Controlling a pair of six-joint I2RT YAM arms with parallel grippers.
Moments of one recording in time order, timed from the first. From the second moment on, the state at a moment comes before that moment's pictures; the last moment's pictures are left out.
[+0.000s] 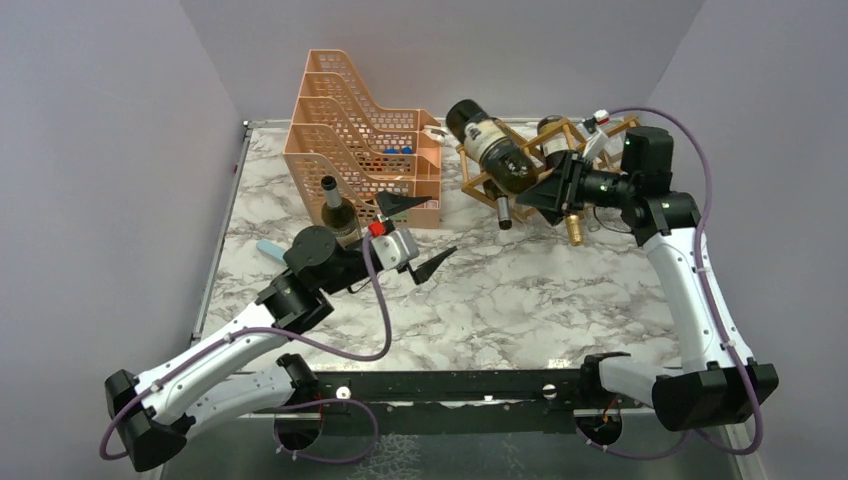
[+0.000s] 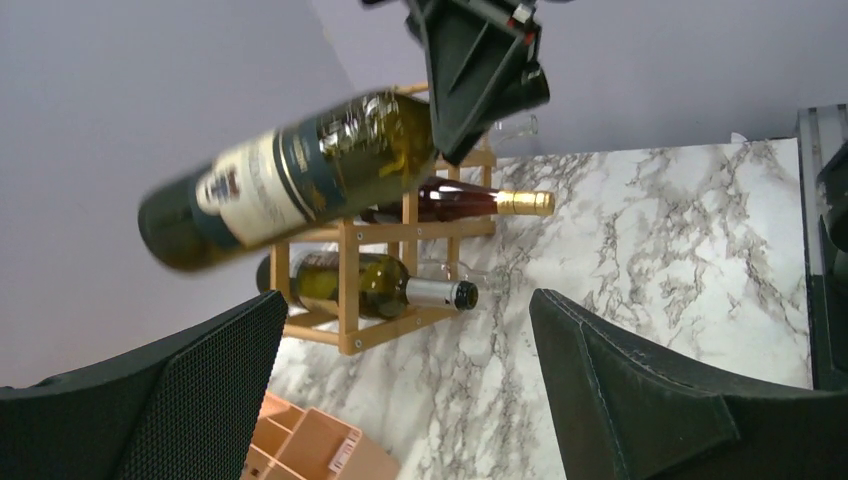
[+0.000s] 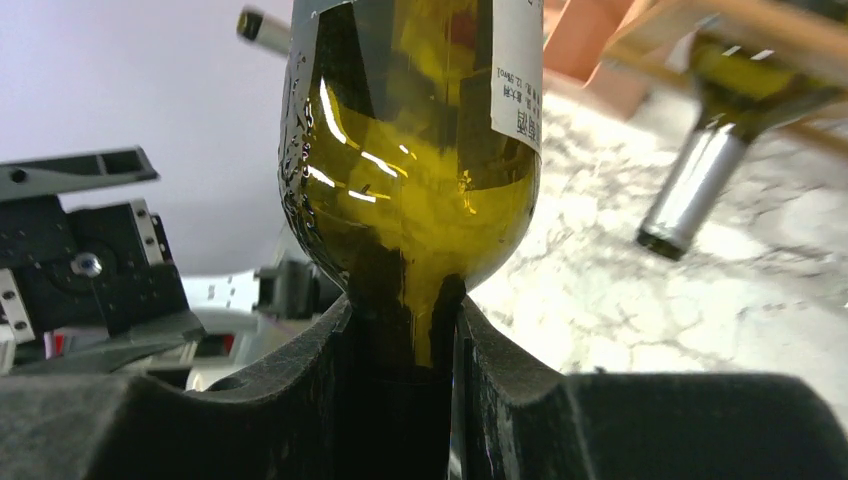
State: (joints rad) left arm -0.88 0.89 0.81 0.24 0.24 0.34; right arm 0.06 1.17 1.29 -0.62 -0.86 0.42
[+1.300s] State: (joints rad) left arm -1.13 1.37 1.07 -0.23 0.08 0.95; right arm 0.34 1.18 1.02 -0.88 -0.82 0.23
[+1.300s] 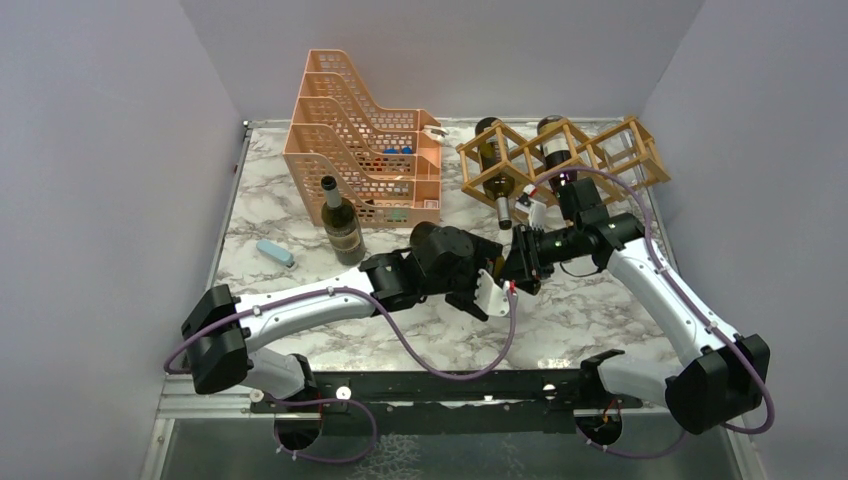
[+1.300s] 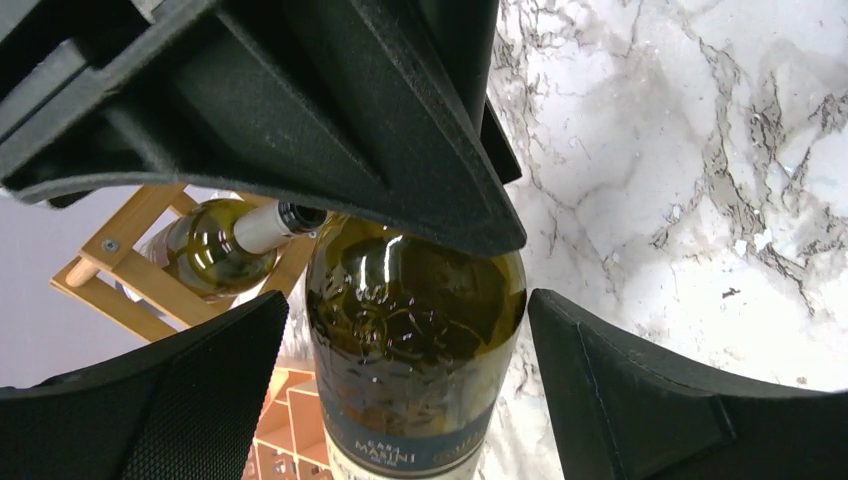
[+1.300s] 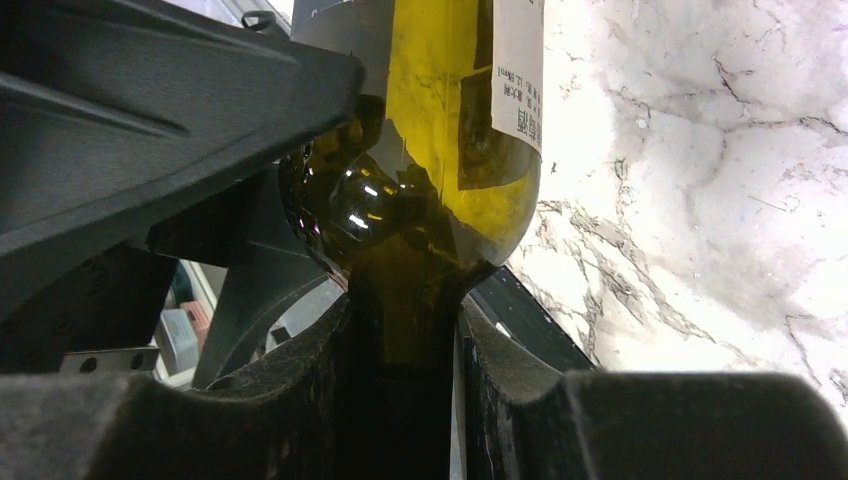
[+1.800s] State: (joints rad) left arm -1.13 1.45 1.07 -0.15 0.04 0.95; right arm 0.35 1.14 1.01 -0.88 -0.80 0.21
